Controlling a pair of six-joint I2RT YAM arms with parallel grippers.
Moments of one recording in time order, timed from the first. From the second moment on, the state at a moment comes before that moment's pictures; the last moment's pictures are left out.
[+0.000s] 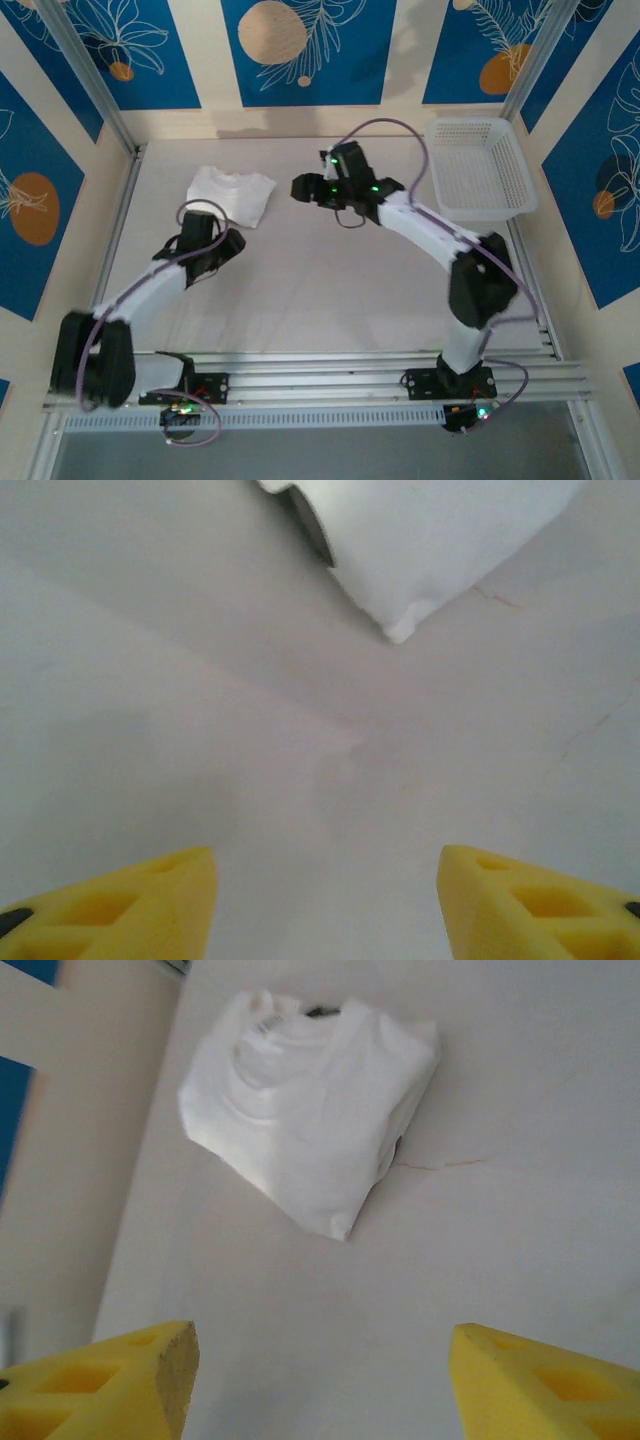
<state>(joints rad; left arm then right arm) -0.24 1.32 0.71 -0.25 0.09 -0.79 0.60 1.71 1.42 -0.33 -0.27 0.66</state>
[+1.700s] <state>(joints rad) 0.06 2.39 1.86 -0.18 0.15 -0.65 0.42 1.20 0.89 -0.38 -0.24 0.75</state>
